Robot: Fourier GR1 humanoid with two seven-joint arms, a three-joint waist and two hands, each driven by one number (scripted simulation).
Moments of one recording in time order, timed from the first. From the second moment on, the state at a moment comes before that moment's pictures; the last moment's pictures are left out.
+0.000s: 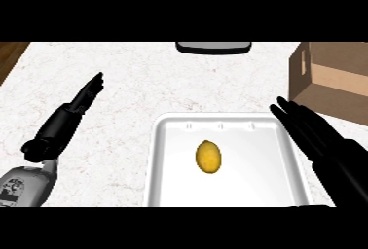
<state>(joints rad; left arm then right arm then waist) -0.22 0.41 -0.15 -1.55 0.04 -0.07 -0.07 -0.25 -0.77 0.46 -2.25 0.41 0.10 0.72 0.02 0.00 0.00</state>
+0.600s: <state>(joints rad) -0.23 0.39 -0.16 -1.54 0.01 -0.07 -0.07 -0.57 -0.48 0.75 -2.07 0.40 0.34 1.08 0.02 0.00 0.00</state>
